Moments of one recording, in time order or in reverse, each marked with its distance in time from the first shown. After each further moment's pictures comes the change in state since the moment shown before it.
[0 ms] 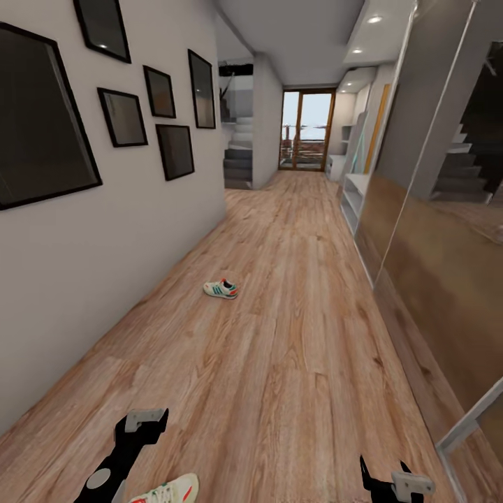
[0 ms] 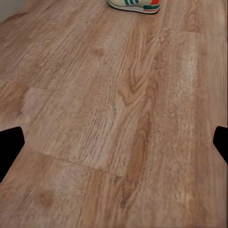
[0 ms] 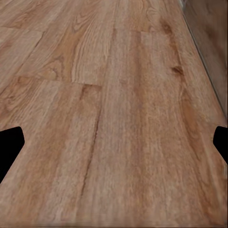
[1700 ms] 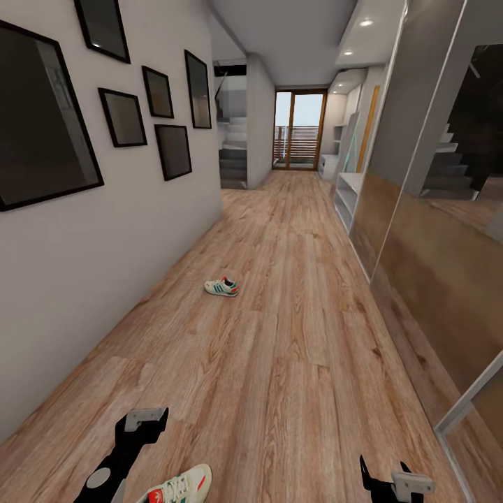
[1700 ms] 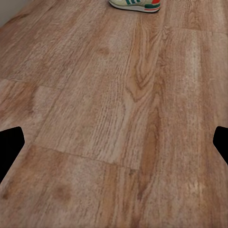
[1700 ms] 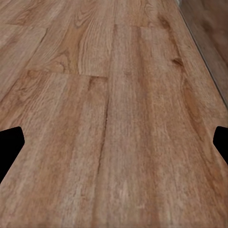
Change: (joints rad) left arm 0.000 0.000 0.000 -0.005 0.000 0.000 0.001; right arm 0.000 0.000 0.000 0.000 0.000 0.000 0.000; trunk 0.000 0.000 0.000
